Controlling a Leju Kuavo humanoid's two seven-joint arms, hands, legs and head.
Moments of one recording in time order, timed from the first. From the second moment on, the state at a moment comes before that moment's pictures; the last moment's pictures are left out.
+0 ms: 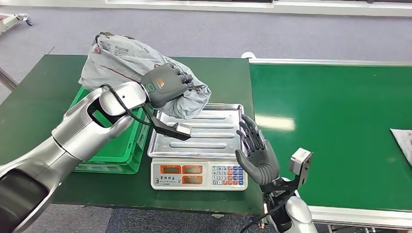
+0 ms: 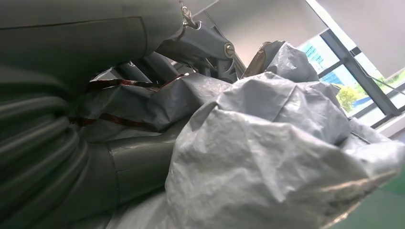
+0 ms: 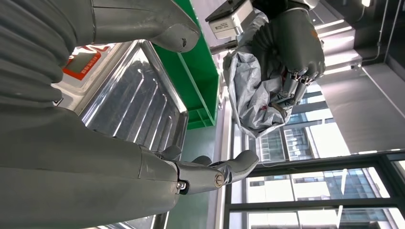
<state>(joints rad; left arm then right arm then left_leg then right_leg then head) -0.99 0.31 -0.90 -1.10 -1.17 -0.15 -0.34 -0.11 0.10 0.31 -1.47 -0.28 0.33 -0.41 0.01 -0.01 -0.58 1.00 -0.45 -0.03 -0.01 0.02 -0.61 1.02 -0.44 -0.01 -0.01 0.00</state>
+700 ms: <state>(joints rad) -0.82 0.45 -0.58 -0.65 -1.04 0.02 -0.38 -0.02 0.10 0.26 -1.56 -0.26 0.30 -0.42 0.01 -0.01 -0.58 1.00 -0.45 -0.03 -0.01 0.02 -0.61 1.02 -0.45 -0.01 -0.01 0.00</state>
